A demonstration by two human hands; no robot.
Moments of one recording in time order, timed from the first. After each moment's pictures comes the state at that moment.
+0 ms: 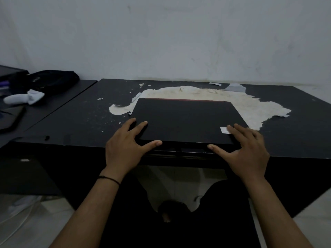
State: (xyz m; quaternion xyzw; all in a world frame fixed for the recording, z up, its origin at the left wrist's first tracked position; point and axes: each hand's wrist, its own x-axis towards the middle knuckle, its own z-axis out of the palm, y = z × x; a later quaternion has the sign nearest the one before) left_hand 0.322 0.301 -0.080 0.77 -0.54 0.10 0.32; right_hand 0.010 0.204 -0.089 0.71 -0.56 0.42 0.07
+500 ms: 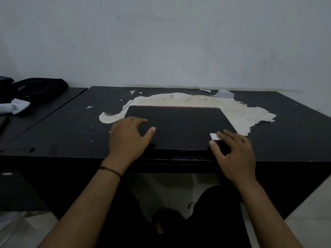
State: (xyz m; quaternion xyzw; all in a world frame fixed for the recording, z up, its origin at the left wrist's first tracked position) left_hand 0.305 0.270 -0.040 0.73 -0.57 0.12 0.34; right_hand 0.010 0.207 -0.081 0.72 -0.56 0.42 -0.01
